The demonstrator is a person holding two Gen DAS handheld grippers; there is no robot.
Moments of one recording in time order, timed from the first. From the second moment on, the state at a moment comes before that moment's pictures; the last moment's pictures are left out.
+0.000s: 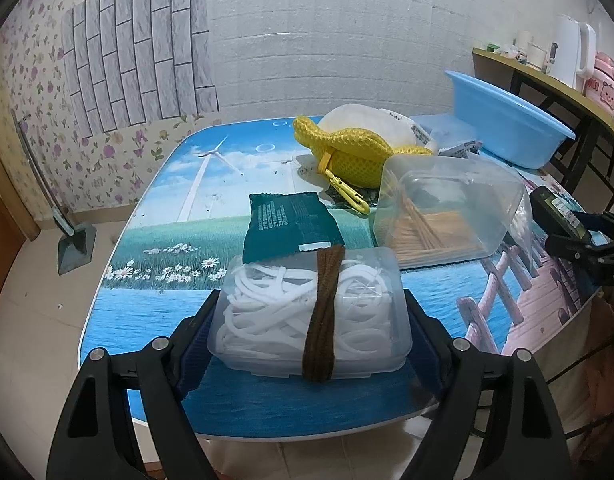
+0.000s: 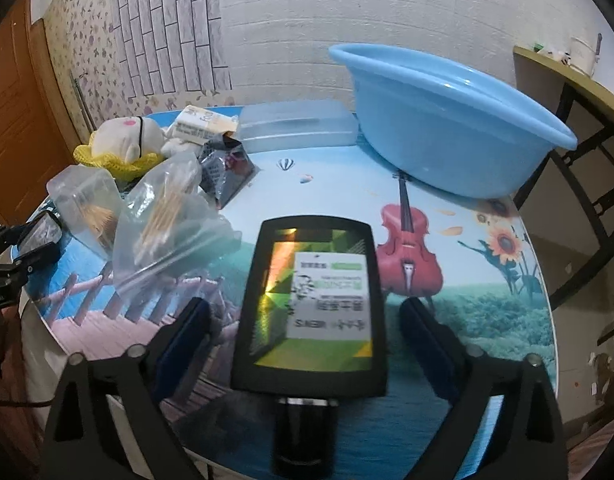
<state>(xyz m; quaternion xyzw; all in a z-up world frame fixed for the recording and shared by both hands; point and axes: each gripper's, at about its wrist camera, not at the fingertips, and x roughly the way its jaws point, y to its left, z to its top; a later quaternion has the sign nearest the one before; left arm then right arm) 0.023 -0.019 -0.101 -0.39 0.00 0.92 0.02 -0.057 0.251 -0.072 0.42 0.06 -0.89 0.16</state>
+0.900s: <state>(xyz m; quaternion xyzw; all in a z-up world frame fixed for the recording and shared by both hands) 0.033 -0.018 -0.086 -0.37 -0.01 0.93 0.03 -0.049 0.263 -0.068 0.40 0.04 -0.90 0.16</state>
